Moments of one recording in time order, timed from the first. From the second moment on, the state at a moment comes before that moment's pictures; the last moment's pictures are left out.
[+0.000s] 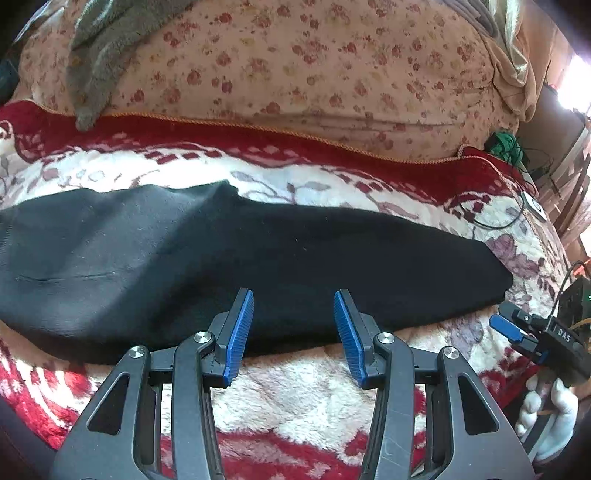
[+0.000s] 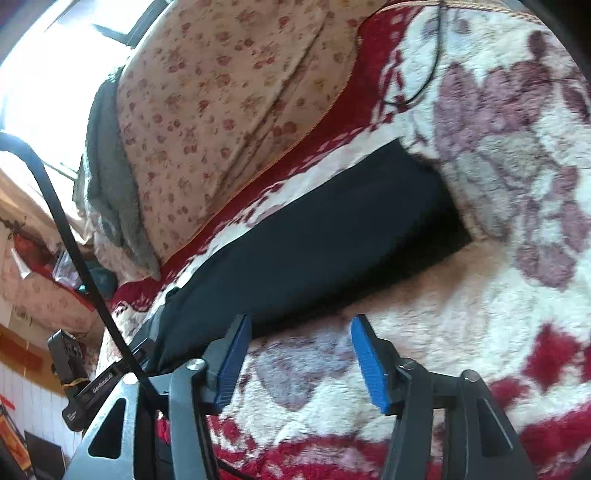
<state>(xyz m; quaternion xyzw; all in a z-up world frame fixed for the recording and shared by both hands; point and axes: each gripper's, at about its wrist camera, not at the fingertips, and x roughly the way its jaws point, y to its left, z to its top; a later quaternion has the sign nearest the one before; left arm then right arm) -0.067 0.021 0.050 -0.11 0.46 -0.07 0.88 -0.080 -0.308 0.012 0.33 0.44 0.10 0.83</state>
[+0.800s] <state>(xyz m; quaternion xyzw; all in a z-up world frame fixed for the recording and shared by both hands) 0.038 -0.112 0.044 -0.04 0.51 -0.26 0.82 -0.063 -0.368 -0.009 0.38 0.39 0.07 0.83</state>
